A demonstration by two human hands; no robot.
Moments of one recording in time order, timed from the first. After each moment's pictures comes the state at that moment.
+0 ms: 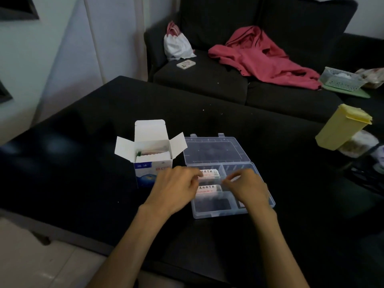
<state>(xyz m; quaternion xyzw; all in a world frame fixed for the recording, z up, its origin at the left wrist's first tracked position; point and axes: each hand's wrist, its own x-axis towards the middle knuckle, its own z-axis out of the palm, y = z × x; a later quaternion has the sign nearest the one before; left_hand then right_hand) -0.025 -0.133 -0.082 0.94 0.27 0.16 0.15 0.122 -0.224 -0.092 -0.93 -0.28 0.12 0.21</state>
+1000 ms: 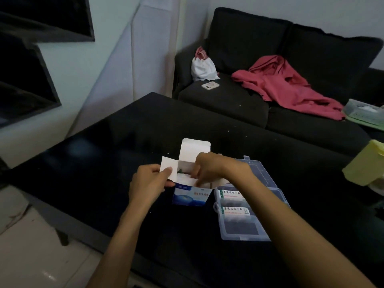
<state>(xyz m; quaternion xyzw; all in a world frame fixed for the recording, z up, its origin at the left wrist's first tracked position) -0.104 -0.061 -0.078 0.59 0.54 0.30 0.52 0.050 -0.095 -0.006 -0.74 -0.62 0.24 -0.10</state>
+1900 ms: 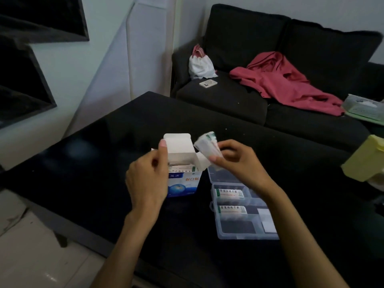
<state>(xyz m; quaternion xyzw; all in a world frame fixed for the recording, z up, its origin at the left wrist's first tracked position) -0.087 -0.092 -0.049 0.65 0.51 0.50 0.25 0.092 -0.161 -0.014 -0.68 -0.51 0.28 0.45</state>
